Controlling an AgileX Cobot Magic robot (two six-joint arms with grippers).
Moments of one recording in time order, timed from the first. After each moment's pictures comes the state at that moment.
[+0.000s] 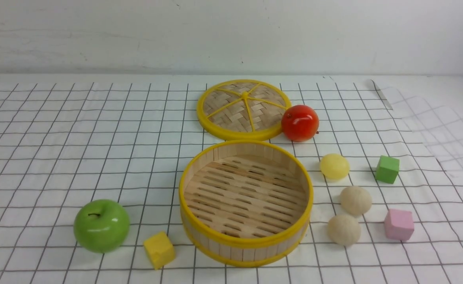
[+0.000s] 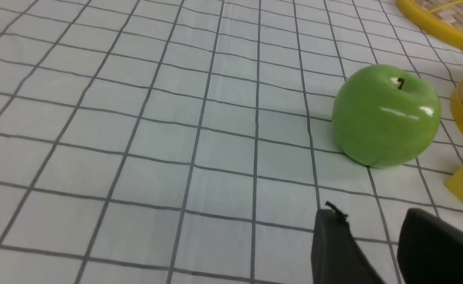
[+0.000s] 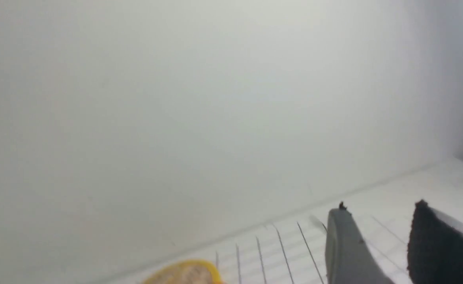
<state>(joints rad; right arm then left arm) -0.08 0.45 -0.67 0.02 0.28 0.38 -0.11 -0.01 0.03 0.21 0.39 -0.44</state>
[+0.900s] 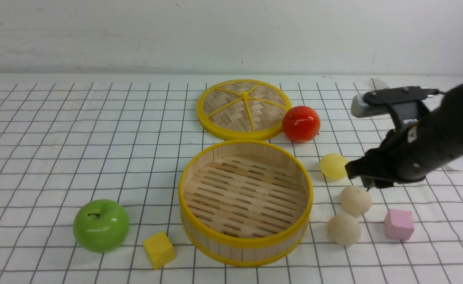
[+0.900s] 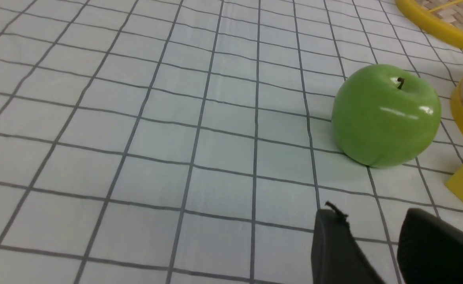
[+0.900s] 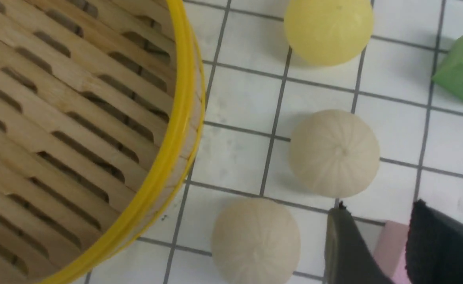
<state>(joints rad) 0.30 1.63 -1.14 -0.01 0.65 0.11 -0.11 -0.01 0.03 0.21 0.39 -0.44</state>
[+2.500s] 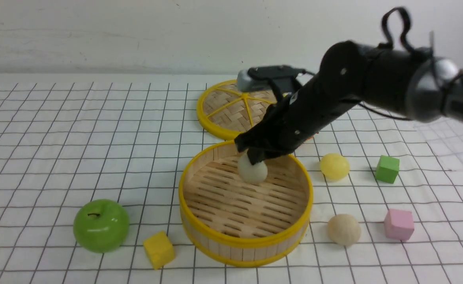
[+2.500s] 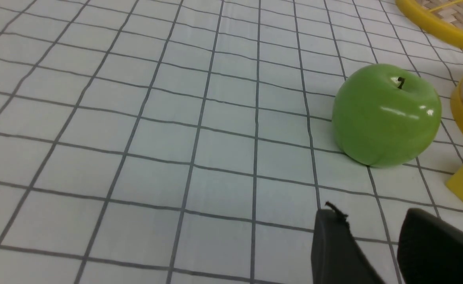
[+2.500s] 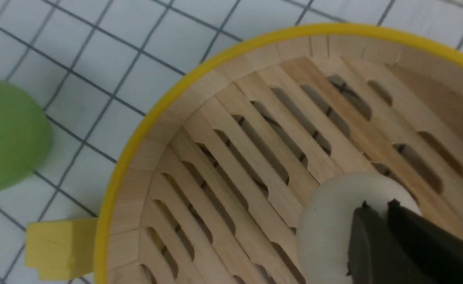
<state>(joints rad) 0.48 2.01 -1.61 0.40 0.71 -0.22 -0.11 -0.01 0.03 0.21 0.39 -0.44</state>
